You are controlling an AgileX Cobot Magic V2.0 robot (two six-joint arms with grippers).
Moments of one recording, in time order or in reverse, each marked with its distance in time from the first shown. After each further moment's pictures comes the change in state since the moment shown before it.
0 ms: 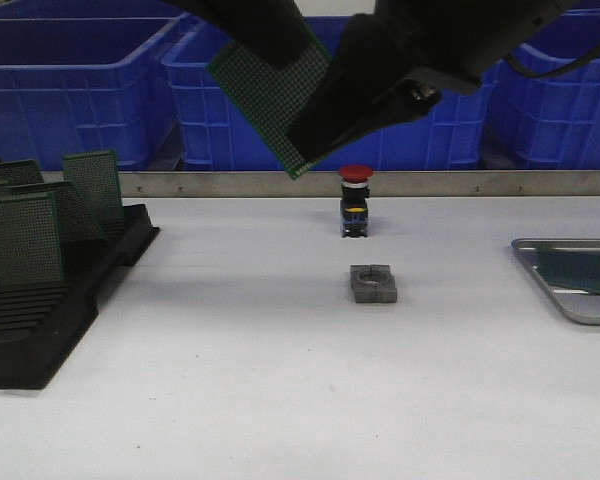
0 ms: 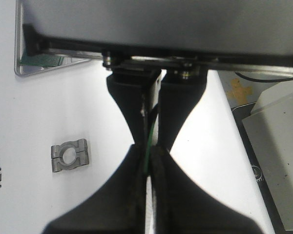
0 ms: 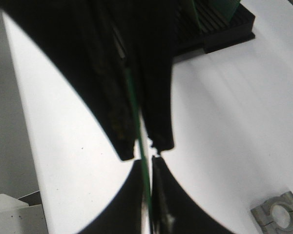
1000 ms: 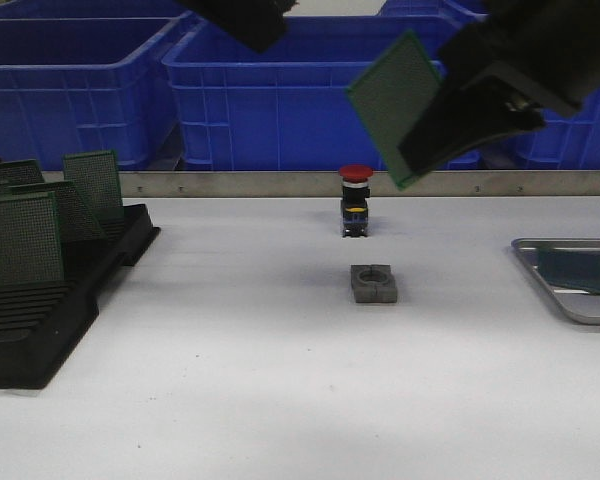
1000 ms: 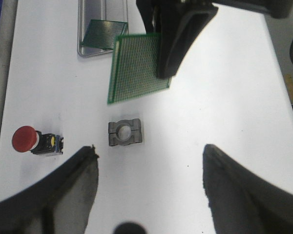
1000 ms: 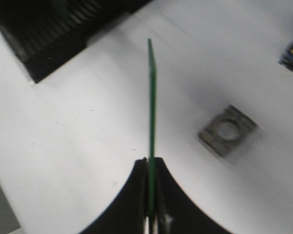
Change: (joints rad) left arm 0.039 0.000 -0.058 0.063 -0.104 -0.067; right arm -0.289 0.000 0.071 0.040 0.052 0.143
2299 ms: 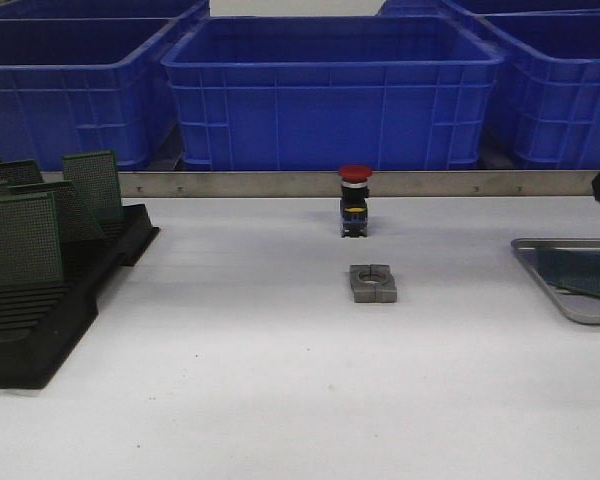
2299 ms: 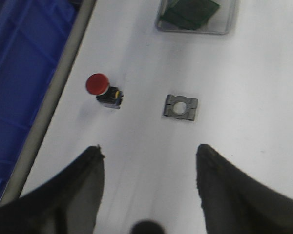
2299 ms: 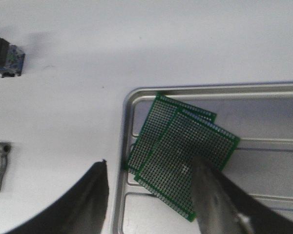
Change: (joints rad) left arm 0.117 -0.071 -0.020 0.080 -0.102 -0.305; right arm -0.411 0.150 0.034 0.159 -0.218 0.041
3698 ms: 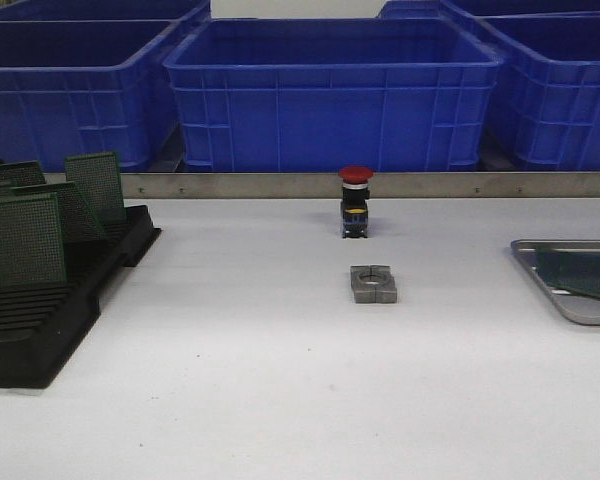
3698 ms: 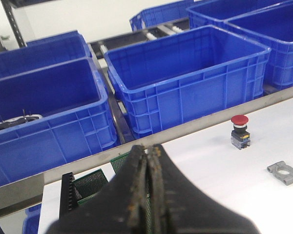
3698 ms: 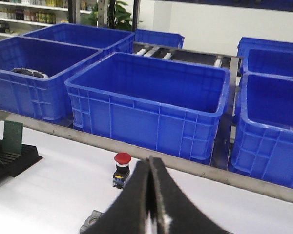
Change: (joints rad) left arm 0.200 -1.273 1.138 -0.105 -0.692 -0.317; right arm 0.195 -1.293 0.463 -0.048 -0.082 -0.028
